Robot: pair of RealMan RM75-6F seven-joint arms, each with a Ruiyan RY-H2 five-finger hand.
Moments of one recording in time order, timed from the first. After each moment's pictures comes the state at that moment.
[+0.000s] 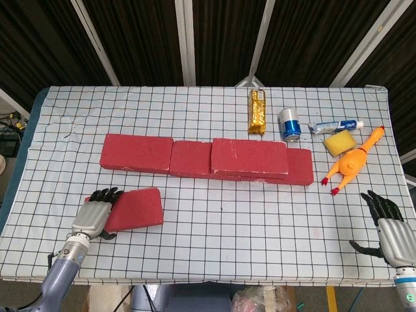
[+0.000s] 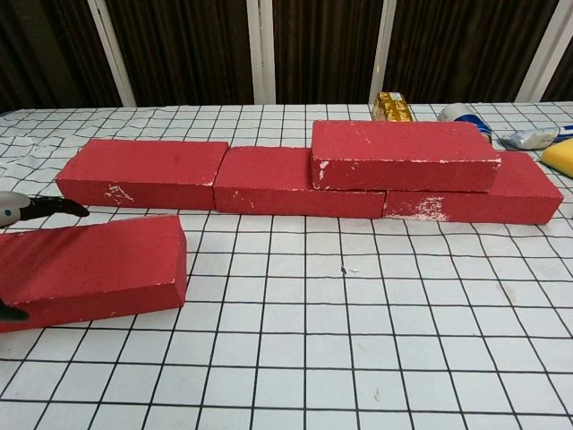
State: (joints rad) left arm -0.49 -1.31 -0.04 -1.98 0.84 1.17 0.72; right arm 0.12 -0.97 -0.01 -1.75 -1.41 1.37 0.10
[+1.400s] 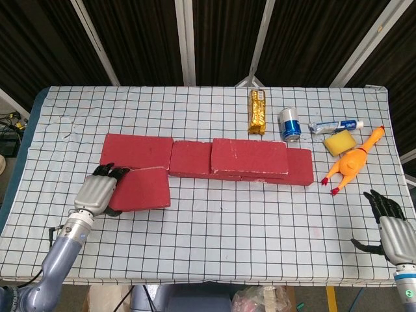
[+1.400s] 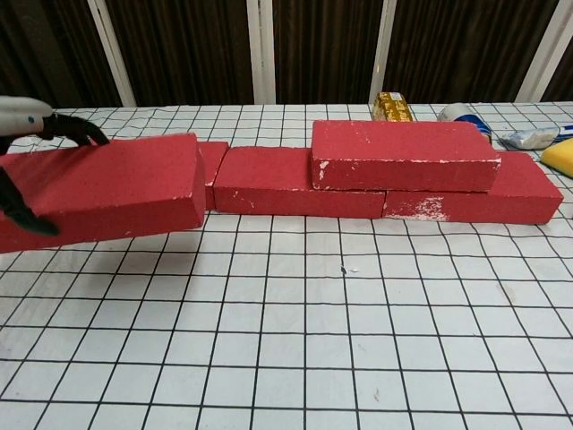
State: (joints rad) left arm -0.65 -1.18 -0.17 -2.06 0.74 1.12 0.73; right arm 0.11 -0.98 0.03 -1.75 -1.35 1.31 0.07
